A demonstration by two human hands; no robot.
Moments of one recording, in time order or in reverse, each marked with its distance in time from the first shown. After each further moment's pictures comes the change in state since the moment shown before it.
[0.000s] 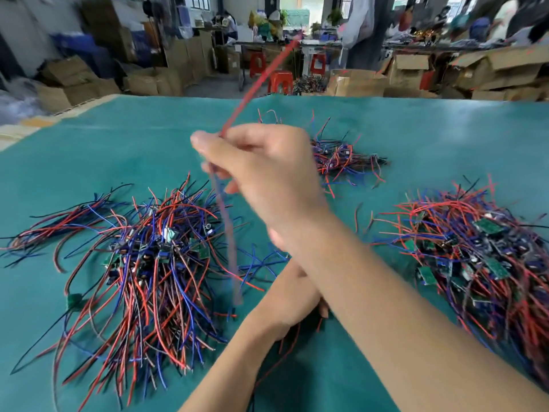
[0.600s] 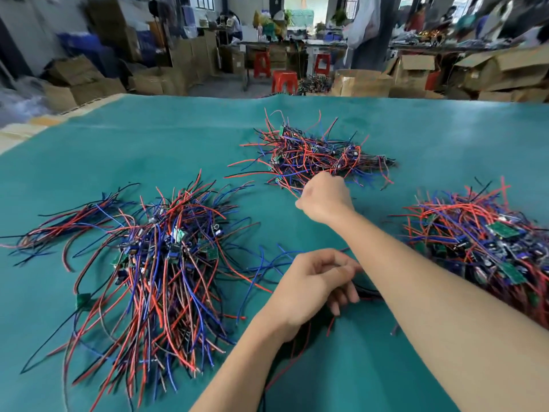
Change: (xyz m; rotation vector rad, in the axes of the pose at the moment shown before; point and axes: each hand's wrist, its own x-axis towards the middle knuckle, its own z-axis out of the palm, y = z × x) left_hand 0.012 -0.006 -0.001 -0.176 -0.032 -0.008; right_hand 0.064 0.143 -0.070 -0.969 0.042 0.391
